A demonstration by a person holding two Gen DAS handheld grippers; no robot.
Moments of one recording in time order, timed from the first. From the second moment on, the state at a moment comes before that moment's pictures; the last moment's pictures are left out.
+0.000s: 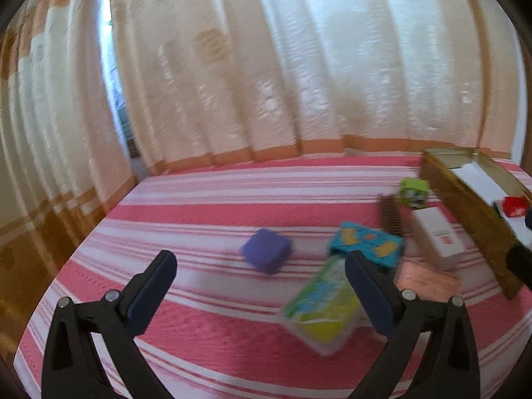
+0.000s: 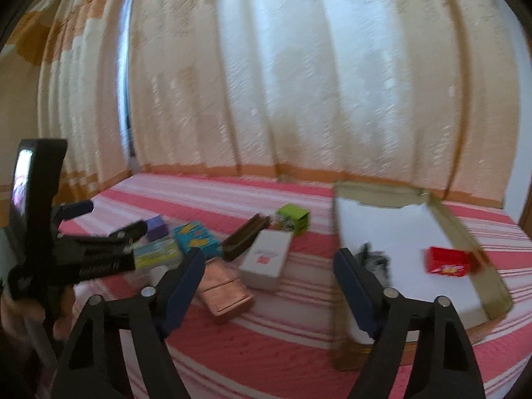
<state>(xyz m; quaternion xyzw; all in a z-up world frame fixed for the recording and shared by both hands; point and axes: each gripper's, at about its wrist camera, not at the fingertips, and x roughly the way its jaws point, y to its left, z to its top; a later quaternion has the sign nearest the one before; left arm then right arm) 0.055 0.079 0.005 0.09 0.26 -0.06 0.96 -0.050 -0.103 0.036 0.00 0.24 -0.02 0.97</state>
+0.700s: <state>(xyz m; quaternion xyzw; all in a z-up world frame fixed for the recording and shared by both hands) 0.074 0.107 -0.002 0.09 0.30 -0.01 0.95 0.029 -0.023 -0.018 -0.01 0.44 0.16 0.89</state>
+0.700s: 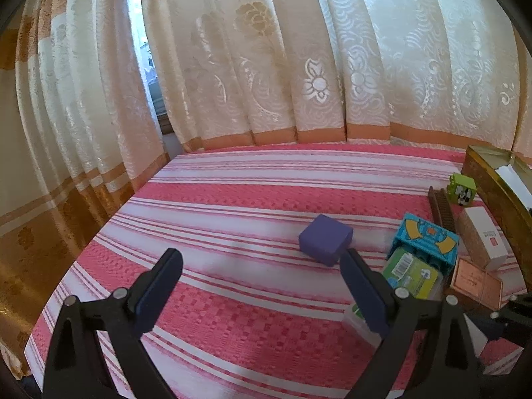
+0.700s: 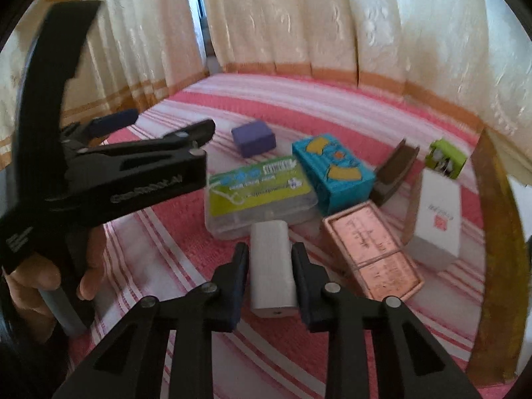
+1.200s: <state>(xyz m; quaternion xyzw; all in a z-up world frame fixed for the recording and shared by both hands) 0.043 0.056 -0.003 0.16 0.27 -0.20 0.93 -0.028 -0.079 0.024 0.03 0.31 0.12 0.94</state>
